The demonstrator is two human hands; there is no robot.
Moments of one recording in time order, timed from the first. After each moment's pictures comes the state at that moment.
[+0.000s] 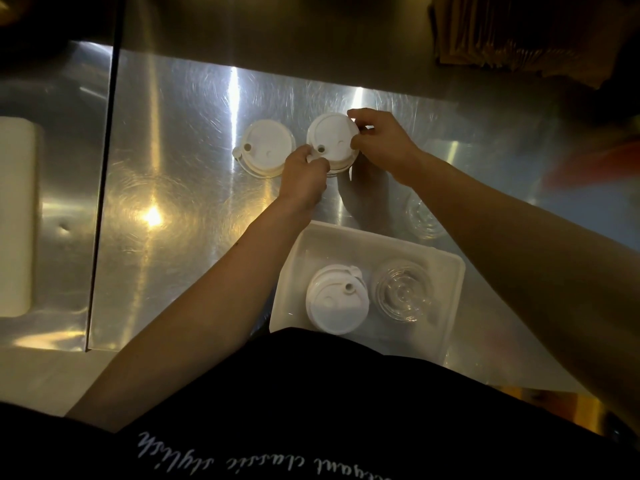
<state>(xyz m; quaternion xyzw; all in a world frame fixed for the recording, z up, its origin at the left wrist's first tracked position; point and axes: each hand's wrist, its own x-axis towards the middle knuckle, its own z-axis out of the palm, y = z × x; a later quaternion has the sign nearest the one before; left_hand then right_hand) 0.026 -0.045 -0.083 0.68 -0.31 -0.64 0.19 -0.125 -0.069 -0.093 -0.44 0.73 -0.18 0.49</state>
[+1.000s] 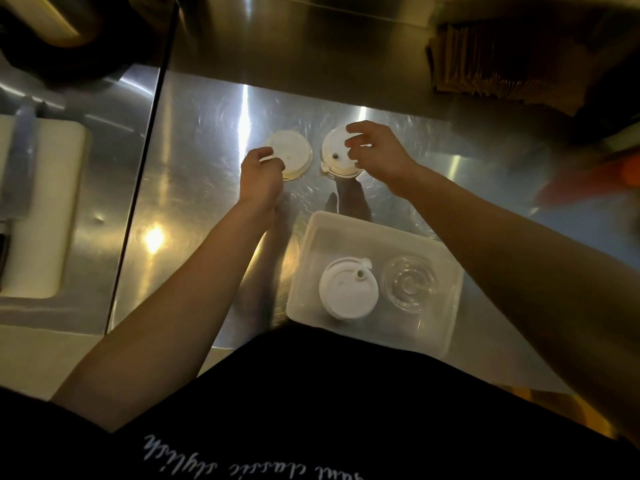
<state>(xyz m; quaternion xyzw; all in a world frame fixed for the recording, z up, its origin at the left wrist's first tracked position) 0.107 -0.043 -0.064 0.71 -0.29 -0.57 0.29 -0.092 -0.046 -0.064 -0.43 0.71 -0.24 0.50</state>
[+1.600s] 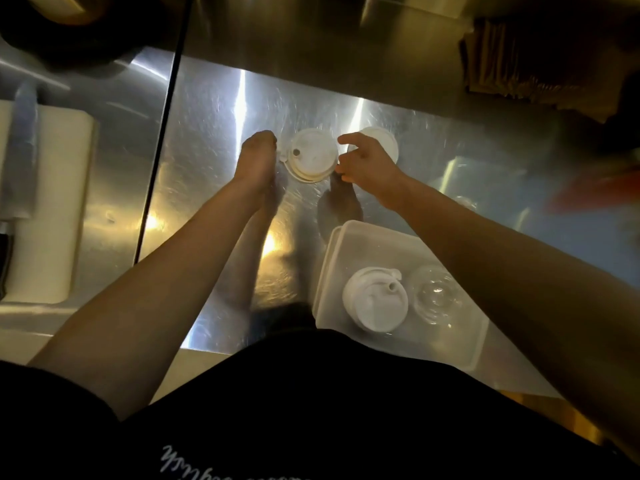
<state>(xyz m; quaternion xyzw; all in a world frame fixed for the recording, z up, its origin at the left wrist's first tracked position) 0.150 -0.094 -0.071 0.70 -0.29 -0.61 0.24 -0.026 -0.060 -0.069 -0.41 0.72 -0.19 0.52</state>
